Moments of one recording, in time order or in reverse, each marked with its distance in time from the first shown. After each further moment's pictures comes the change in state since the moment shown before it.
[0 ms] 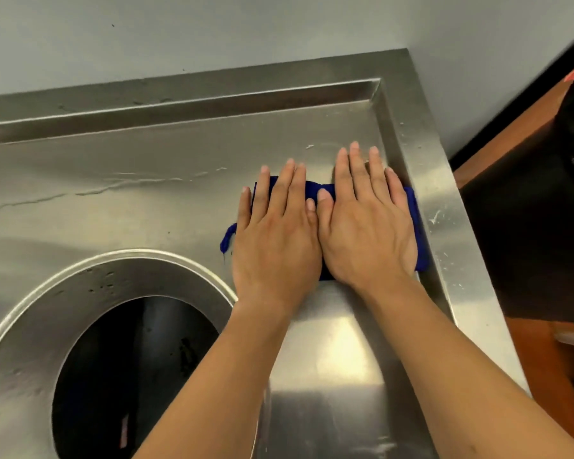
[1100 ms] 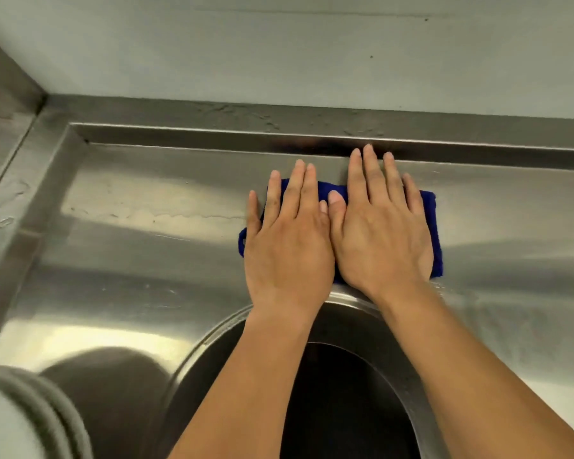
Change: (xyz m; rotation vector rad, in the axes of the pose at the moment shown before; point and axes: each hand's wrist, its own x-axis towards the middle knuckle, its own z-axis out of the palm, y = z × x) left_hand 0.031 -0.211 -0.068 -0.037 0.033 -0.218; right_hand 0.066 -0.228 0.036 0.008 0.026 -0.156
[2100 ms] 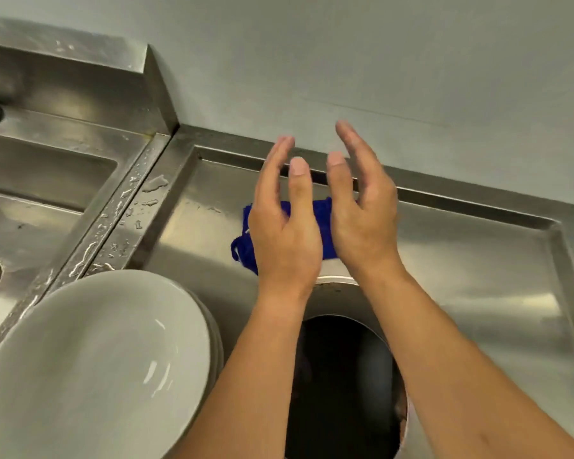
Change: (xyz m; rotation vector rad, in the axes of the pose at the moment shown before) left_hand -0.062 -0.013 -0.152 -1.133 0.541 -0.156; right_hand -0.040 -0.112 -0.118 1.082 0.277 -0.175
